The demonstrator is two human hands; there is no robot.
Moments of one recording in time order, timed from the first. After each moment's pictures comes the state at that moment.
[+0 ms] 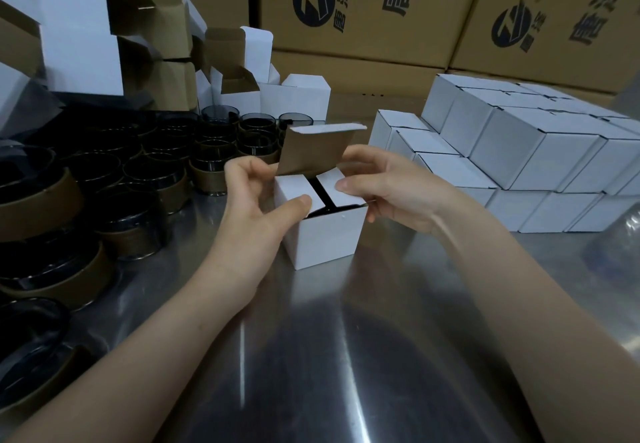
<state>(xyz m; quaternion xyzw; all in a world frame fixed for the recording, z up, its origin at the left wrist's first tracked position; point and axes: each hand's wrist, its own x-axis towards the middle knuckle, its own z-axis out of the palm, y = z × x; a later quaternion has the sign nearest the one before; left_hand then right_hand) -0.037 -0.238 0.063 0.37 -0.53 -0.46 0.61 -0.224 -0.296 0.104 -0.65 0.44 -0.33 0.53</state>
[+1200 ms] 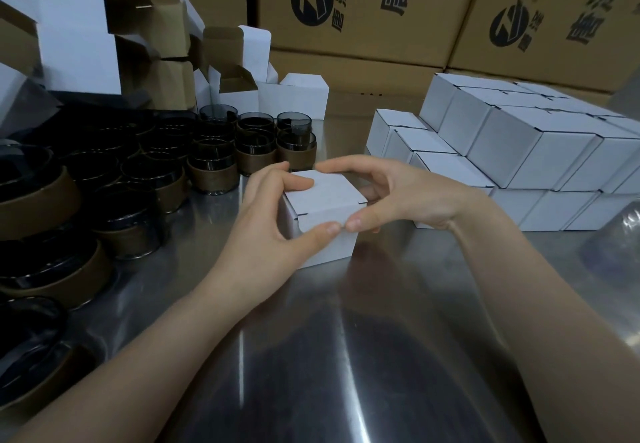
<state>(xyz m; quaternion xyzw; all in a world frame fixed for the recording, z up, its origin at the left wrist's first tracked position) -0.037 -0.234 0.054 0.44 -0.67 -0.31 0.51 -0.243 -0.292 0.109 -0.74 0.41 -0.18 0.49</state>
